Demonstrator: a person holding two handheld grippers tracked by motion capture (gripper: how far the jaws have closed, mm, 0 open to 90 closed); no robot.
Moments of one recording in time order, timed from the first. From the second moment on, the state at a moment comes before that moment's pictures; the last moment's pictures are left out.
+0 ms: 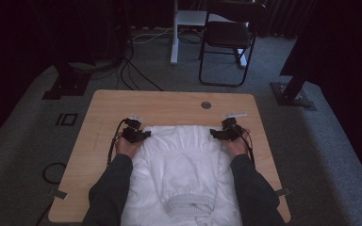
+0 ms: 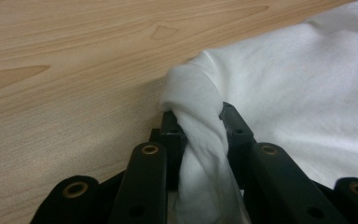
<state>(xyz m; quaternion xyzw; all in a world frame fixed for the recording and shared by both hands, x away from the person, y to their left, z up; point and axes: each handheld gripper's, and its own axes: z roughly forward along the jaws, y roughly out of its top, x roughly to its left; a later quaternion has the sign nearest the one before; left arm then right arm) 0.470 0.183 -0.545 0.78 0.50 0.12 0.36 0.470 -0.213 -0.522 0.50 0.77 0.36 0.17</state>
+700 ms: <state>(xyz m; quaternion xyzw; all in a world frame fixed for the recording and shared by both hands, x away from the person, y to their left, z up) 0.472 0.187 -0.535 0.76 0.53 0.11 0.37 0.491 -0.216 -0.535 0.51 0.79 0.34 0.10</state>
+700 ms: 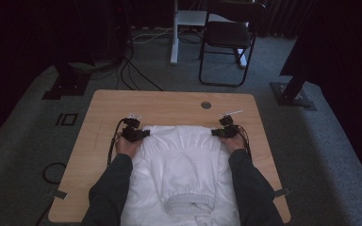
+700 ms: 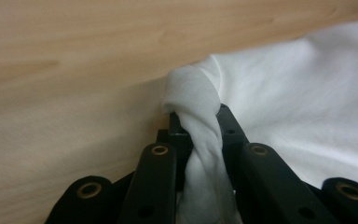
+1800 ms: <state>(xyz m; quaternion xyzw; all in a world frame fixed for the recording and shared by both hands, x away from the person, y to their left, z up) 0.315 0.208 -0.482 0.78 0.38 0.12 0.48 0.330 -0.257 -0.497 0.38 0.78 0.48 0.15</state>
